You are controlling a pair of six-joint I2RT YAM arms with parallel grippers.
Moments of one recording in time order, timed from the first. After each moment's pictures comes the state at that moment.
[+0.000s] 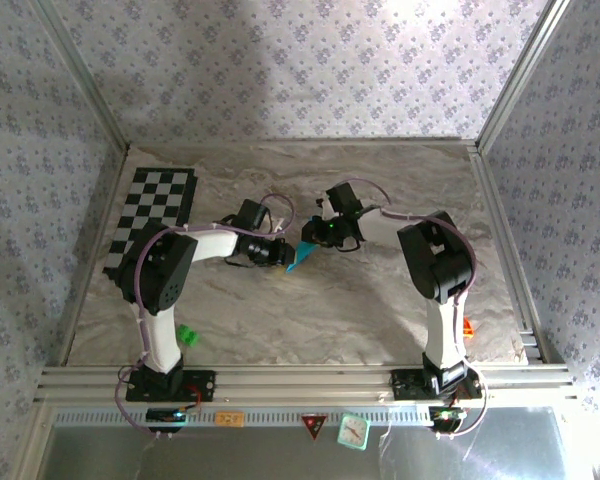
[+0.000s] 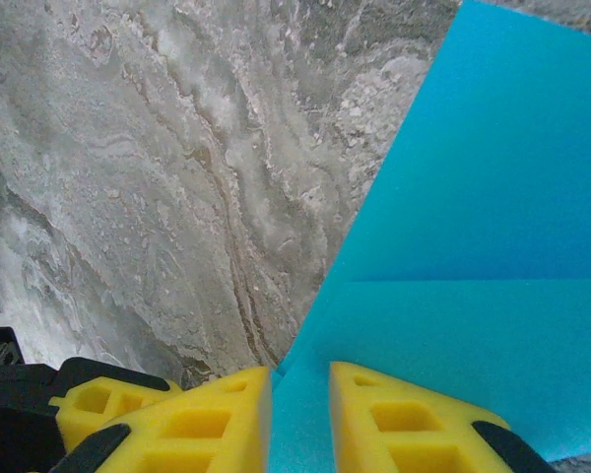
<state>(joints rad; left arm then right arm) -0.51 1.91 1.04 -0.18 0.60 -0.44 0.49 2.01 1.24 -0.17 -0.48 0.59</state>
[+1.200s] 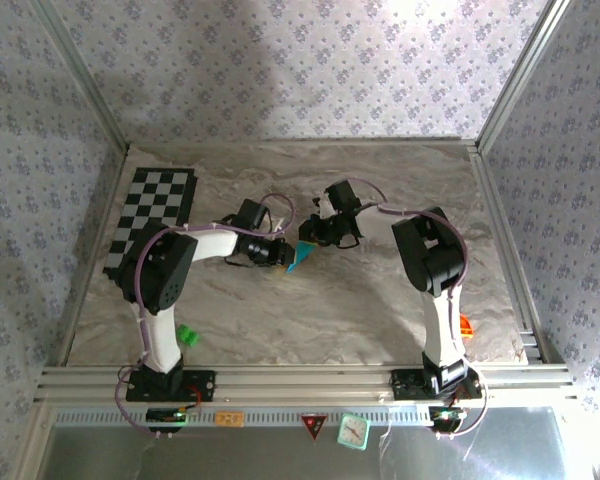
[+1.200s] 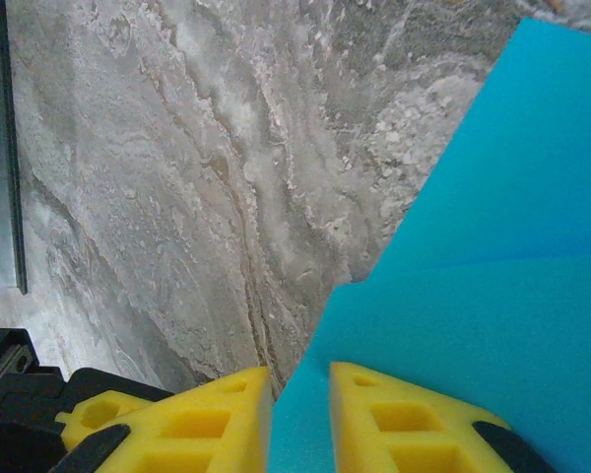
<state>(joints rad) -0.51 1.91 1.04 -0.18 0.60 -0.44 0.47 2.09 1.30 -0.17 -0.58 0.55</state>
